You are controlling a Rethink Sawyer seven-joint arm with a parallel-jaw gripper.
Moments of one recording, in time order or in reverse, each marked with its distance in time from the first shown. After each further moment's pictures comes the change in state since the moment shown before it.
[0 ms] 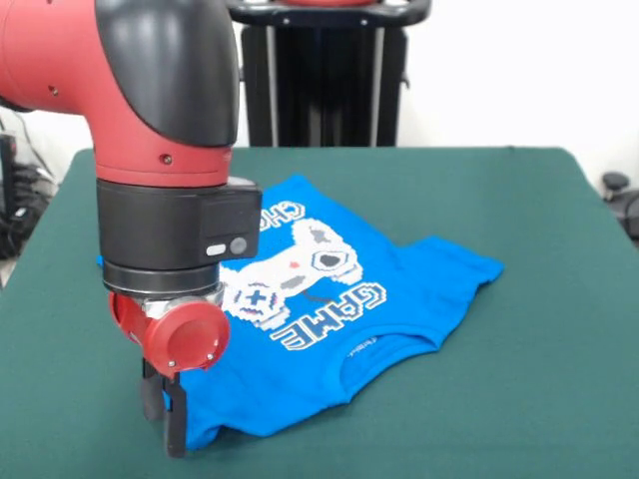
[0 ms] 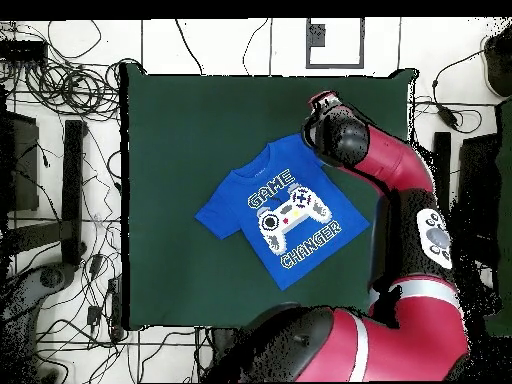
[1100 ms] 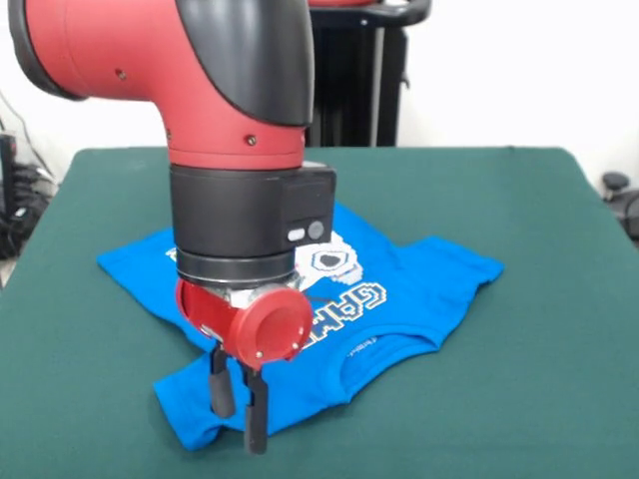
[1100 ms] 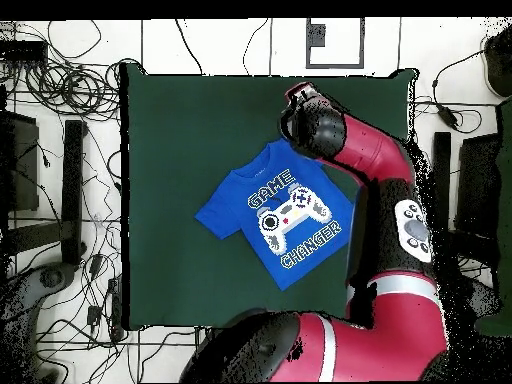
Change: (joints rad) arm 0.065 -0.029 0.000 -0.003 0.020 0.039 0.000
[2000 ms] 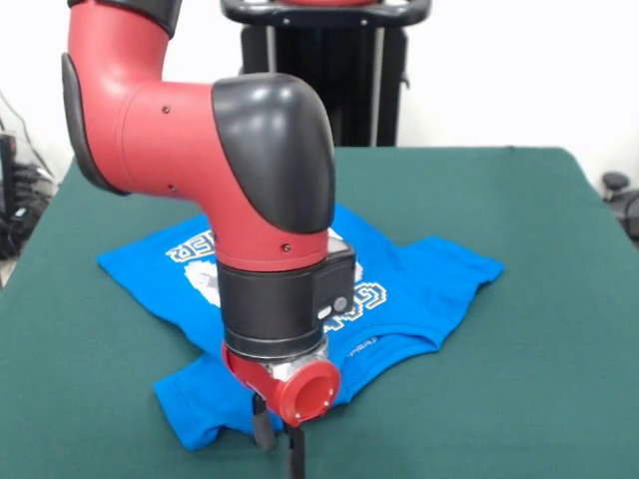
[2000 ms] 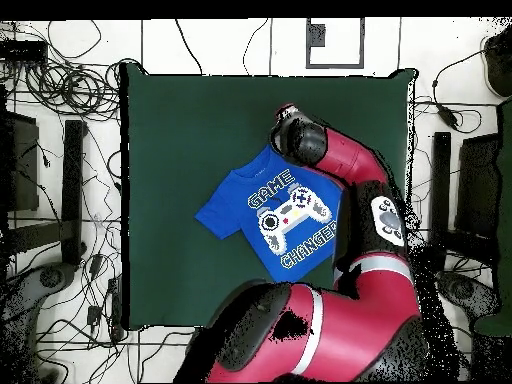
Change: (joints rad) arm 0.014 0.147 0.000 -0.043 0.001 0.000 0.000
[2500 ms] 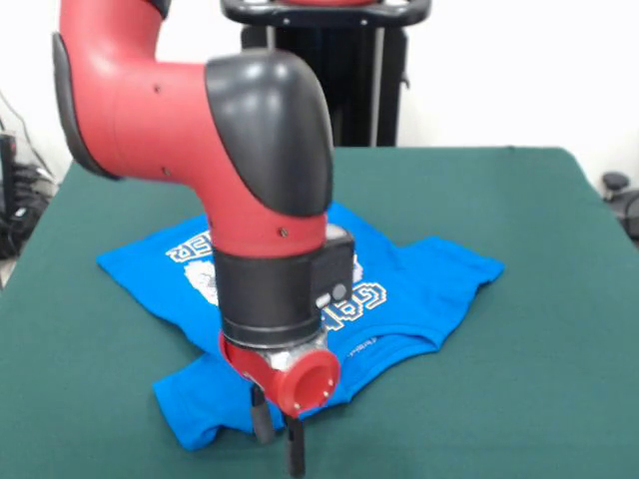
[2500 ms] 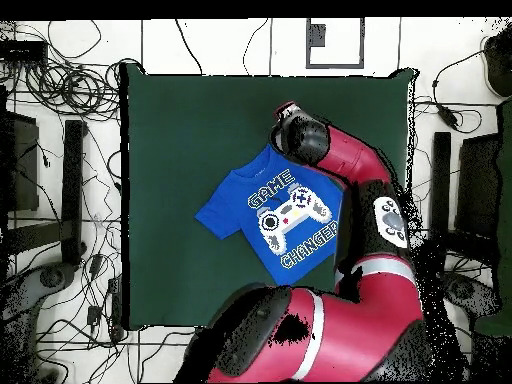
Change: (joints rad) arm 0.002 -0.014 0.000 0.009 0.001 0.015 0.000
